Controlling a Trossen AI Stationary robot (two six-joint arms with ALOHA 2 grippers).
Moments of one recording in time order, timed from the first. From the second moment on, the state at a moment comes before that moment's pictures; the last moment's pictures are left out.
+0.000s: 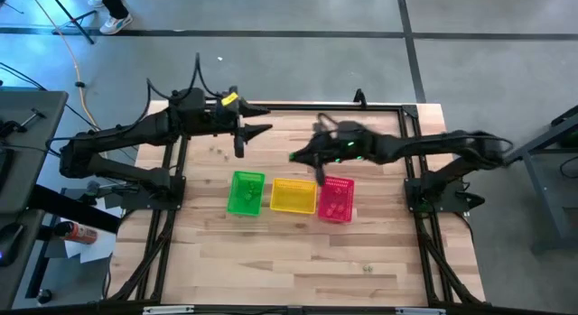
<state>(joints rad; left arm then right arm) 0.26 1.10 1.13 -0.10 0.06 0.01 -0.14 1.48 0.97 0.27 -0.19 0.04</state>
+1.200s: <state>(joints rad) 0.27 1.09 1.13 -0.10 0.01 0.00 -0.09 2.23 1.56 0.19 -0.30 0.20</state>
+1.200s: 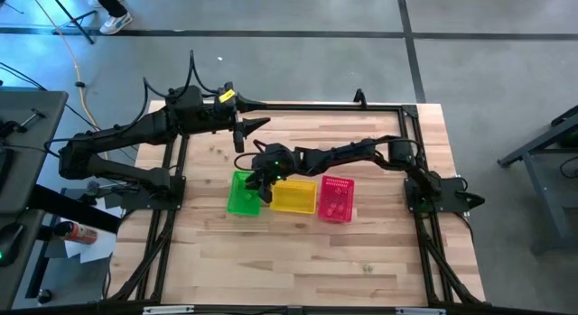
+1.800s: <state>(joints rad) 0.28 1.05 1.13 -0.10 0.01 0.01 -0.23 2.03 1.64 -0.49 -0.42 -0.17</state>
